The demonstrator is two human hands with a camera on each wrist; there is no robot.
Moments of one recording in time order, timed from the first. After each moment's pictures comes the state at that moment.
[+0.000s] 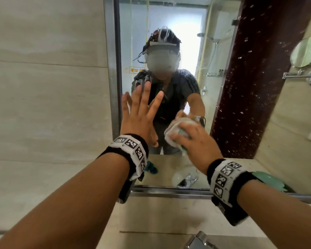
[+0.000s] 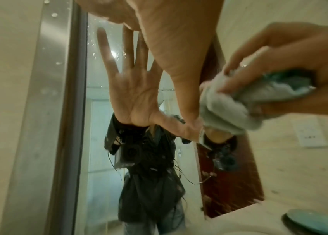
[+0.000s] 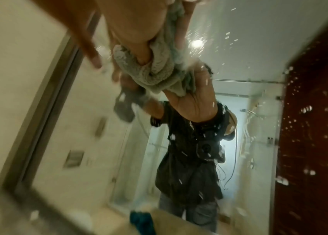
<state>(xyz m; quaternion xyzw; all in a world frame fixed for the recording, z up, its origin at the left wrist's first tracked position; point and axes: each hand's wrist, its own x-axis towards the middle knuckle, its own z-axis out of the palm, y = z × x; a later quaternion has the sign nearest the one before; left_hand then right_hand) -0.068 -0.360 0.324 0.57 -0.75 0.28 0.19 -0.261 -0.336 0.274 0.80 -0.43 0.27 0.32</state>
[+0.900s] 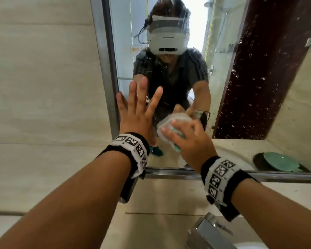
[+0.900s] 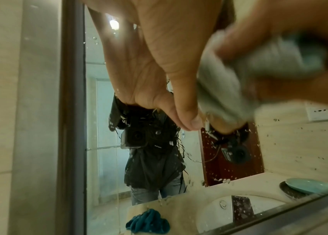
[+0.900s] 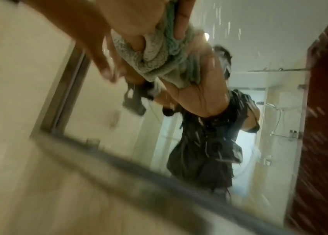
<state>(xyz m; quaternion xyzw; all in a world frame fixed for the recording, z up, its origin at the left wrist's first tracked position) -0.070 -0.374 0.255 0.60 -0.74 0.25 0.17 -0.241 -0.348 0.199 0.77 -0.43 0.31 0.35</state>
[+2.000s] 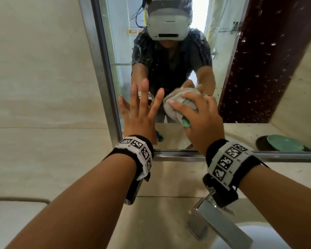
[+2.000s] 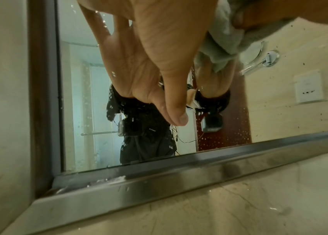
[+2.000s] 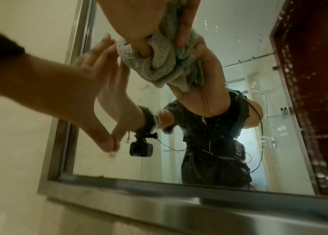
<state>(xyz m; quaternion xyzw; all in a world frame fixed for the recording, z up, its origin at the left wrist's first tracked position) -0.085 -0.371 0.188 0.61 -0.74 0.24 0.17 -0.250 -0.345 0.190 0.72 -0.47 0.41 0.31</state>
